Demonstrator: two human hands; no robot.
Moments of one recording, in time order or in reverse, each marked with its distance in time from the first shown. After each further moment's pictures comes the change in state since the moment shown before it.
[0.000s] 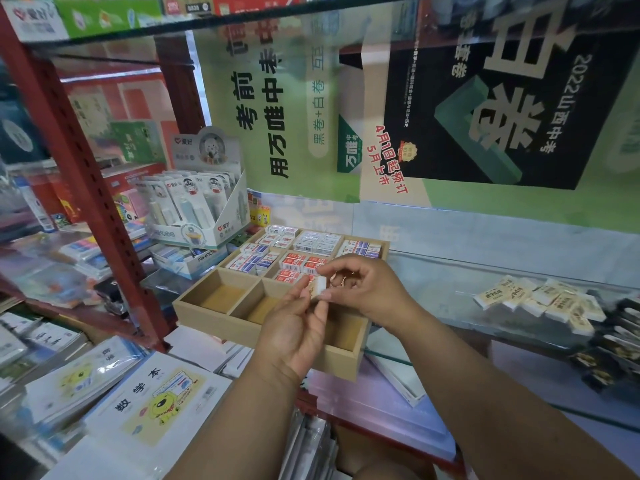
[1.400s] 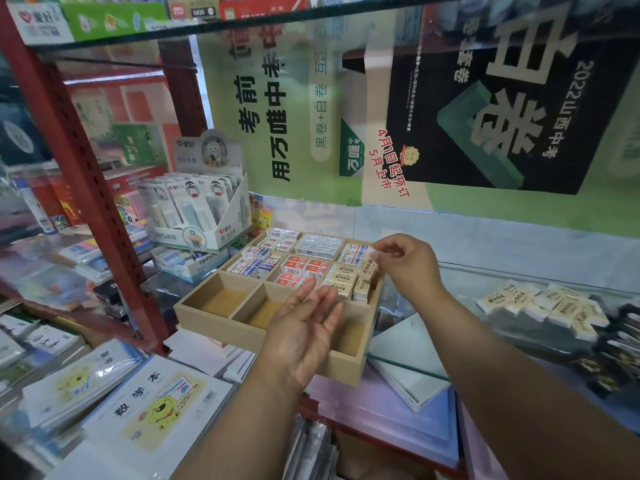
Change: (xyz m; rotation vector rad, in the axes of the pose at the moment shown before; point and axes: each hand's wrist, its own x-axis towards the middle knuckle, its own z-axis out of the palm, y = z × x) left_hand 0.001 -0.002 -0.004 0.167 -0.013 0.011; right_hand 0.028 0.023 -0.043 -0.241 0.479 0.176
